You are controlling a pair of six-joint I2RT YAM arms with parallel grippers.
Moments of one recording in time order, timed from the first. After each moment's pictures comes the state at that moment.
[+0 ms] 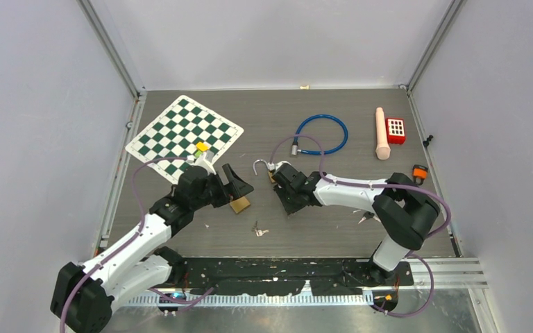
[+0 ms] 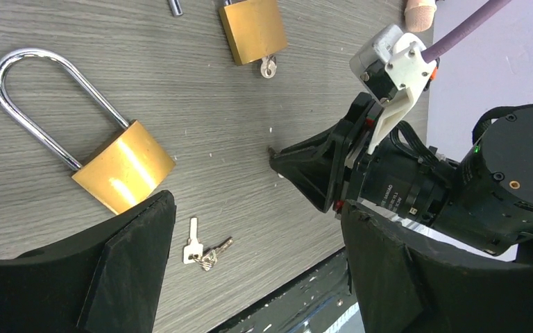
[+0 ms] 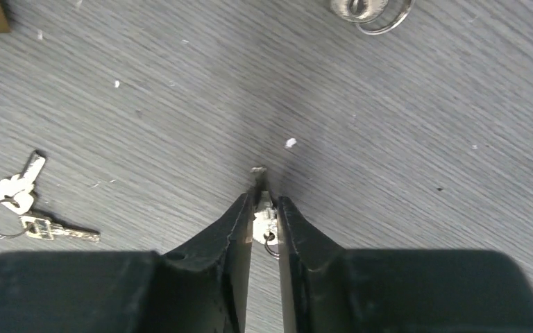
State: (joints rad) left arm -0.56 0.90 0.52 -0.16 0.15 -0.90; right arm 0.89 1.66 0.93 -0.40 0.11 0.34
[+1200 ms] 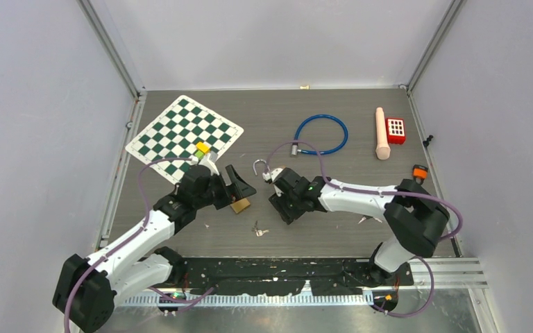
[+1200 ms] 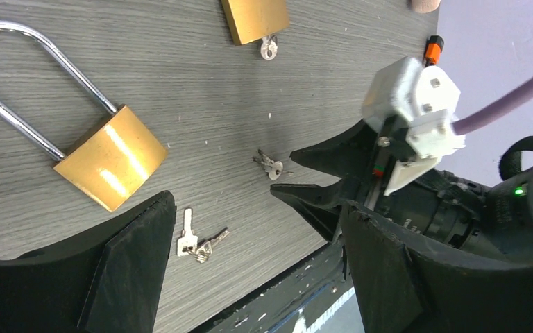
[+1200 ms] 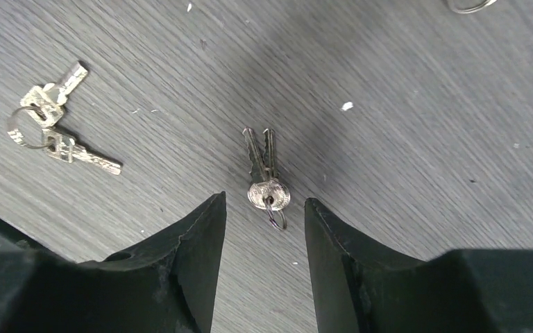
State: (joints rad) left arm -0.56 0.95 0.52 -0.13 0.21 -0.92; right arm 0.92 1.55 0.87 -0.39 0.02 0.20
